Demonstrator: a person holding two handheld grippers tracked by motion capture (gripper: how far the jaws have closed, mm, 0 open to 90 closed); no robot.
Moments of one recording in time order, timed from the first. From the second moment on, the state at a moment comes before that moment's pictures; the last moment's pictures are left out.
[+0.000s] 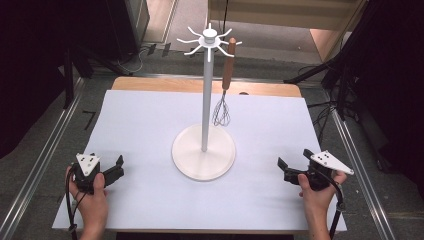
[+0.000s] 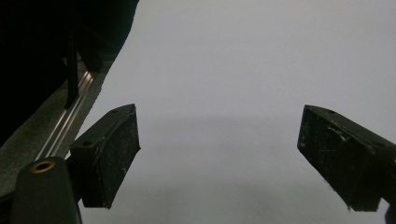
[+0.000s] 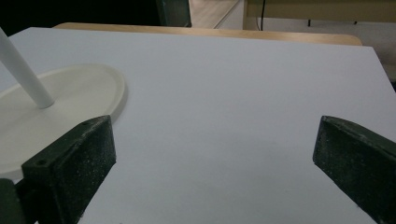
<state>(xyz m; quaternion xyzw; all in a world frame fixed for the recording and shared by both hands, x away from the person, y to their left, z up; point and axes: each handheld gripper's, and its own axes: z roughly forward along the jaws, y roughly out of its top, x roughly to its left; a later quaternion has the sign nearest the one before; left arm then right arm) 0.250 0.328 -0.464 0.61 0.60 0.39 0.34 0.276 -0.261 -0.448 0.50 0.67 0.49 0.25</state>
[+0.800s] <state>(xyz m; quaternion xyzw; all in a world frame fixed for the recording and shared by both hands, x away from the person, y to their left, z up) 0.250 0.328 -0.464 0.61 0.60 0.38 0.34 0.258 -0.299 -0.473 0.53 0.67 0.44 0.27</state>
